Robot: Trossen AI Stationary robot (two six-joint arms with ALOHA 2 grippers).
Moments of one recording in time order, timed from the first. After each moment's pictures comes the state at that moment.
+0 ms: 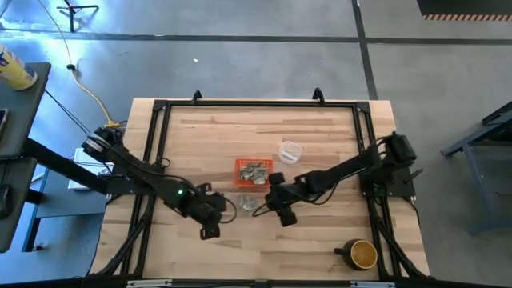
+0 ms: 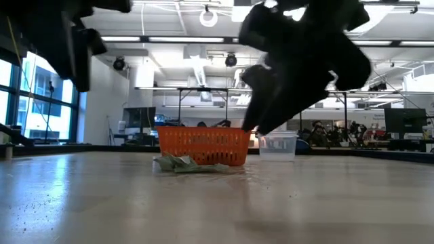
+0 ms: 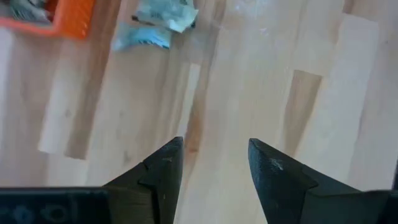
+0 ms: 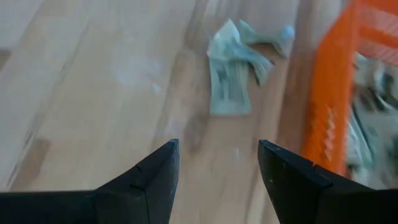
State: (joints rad) left arm -0.53 1.52 1.07 -0.75 -0.19 -0.72; right arm 0.26 1.78 1.05 -0.21 0.08 -0.05
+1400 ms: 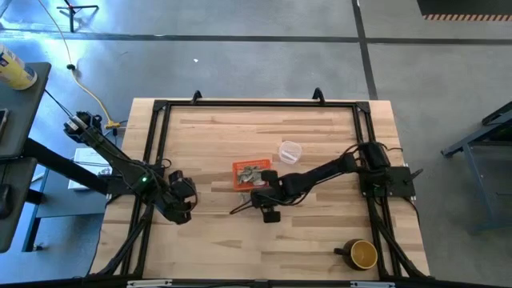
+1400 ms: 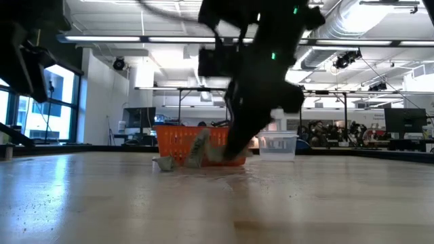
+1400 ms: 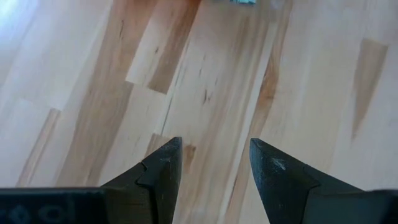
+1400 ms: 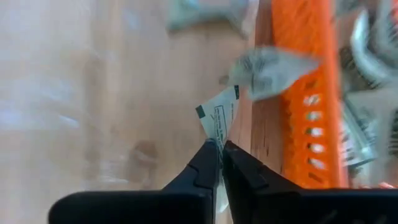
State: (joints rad) left arm -0.69 1.06 0.66 -0.77 -0.41 -0.94; right arm 0.23 2.05 1.39 -0.51 0.19 0.14
